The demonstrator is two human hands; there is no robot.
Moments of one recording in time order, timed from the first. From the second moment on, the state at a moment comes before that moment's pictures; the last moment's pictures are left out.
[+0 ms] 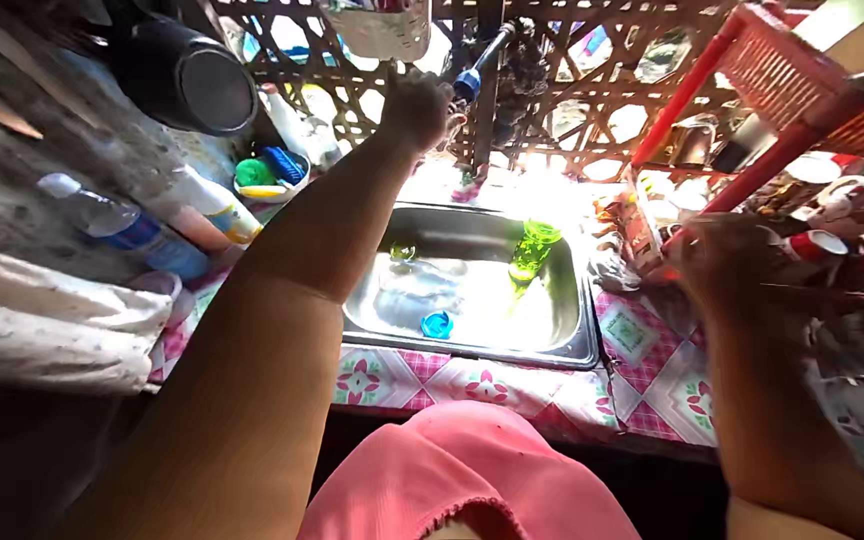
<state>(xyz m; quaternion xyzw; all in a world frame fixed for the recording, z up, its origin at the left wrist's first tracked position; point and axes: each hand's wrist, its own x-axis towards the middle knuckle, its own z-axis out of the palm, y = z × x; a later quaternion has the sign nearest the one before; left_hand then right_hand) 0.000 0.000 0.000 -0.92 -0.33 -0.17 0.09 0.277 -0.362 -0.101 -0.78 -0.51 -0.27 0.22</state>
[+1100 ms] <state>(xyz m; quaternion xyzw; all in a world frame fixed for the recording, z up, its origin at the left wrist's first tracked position) -0.007 0.048 -0.031 -0.92 -0.19 -0.31 0.11 0.122 -0.016 -0.143 -0.76 -0.61 0.18 0.16</state>
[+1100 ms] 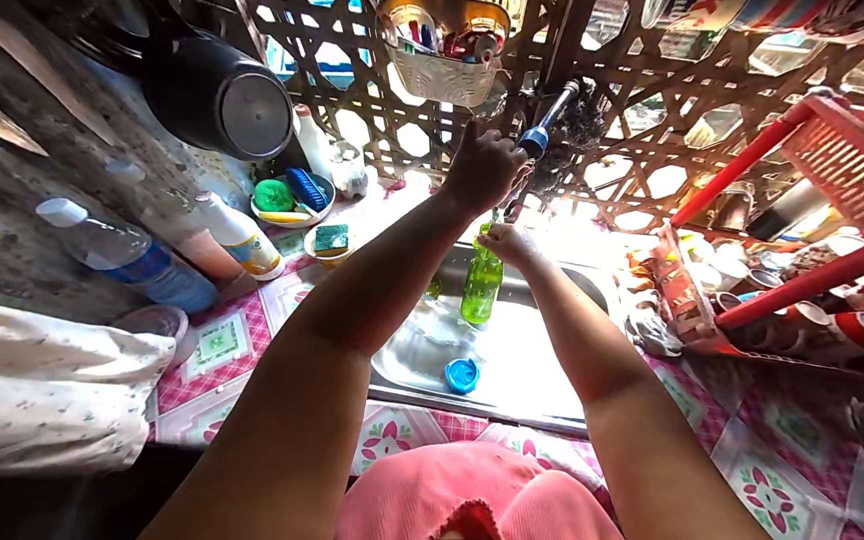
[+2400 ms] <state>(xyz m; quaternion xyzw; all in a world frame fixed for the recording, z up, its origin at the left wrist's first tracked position) -0.001 0.036 -0.231 -0.78 -0.37 -0.25 -0.44 0.101 -0.006 -0.128 -0.79 -0.57 0.20 0.12</state>
